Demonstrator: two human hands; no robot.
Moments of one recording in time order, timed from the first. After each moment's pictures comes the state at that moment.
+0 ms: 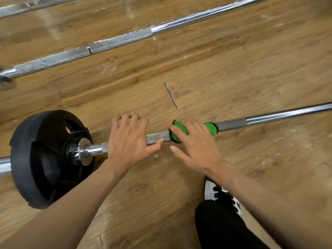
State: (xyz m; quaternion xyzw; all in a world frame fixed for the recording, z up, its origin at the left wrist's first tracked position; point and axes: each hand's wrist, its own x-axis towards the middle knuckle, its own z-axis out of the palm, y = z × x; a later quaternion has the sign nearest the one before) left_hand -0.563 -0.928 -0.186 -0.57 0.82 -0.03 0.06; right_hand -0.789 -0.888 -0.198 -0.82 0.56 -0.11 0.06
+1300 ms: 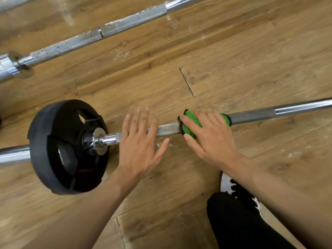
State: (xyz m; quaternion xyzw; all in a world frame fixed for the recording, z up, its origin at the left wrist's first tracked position) left_hand -0.553 -0.881 -0.186 -0.58 0.81 0.01 0.05; right_hand -0.782 -0.887 -0.199 -0.83 0.55 -0.14 0.02
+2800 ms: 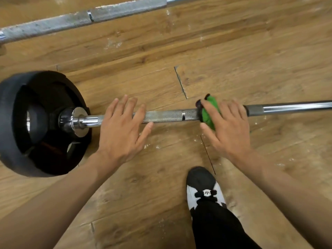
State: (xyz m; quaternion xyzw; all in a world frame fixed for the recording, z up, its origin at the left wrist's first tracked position) left_hand -0.546 -0.919 -0.194 -0.58 0.82 0.00 0.00; right_hand -0.845 -0.916 -0.206 -0.80 0.59 -0.10 -0.03
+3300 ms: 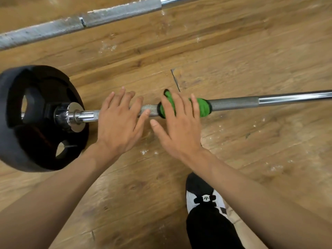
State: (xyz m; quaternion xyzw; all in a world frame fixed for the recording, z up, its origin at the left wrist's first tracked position) left_hand -0.548 -0.959 -0.196 -0.59 0.81 0.01 -0.03; right_hand -0.733 -0.938 -0.204 -0.77 0.61 -0.16 0.05
